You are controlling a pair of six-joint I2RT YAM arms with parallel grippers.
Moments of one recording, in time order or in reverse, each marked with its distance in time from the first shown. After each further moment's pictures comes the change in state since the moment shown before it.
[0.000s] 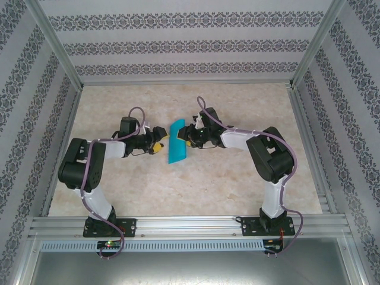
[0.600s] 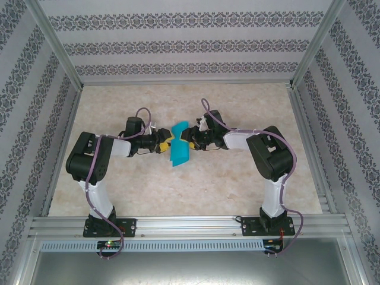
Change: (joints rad) left arm -0.038 0.096 0.035 0.121 0.077 -0.086; right arm -0.031 0.013 -0.054 0.073 -0.068 0.026
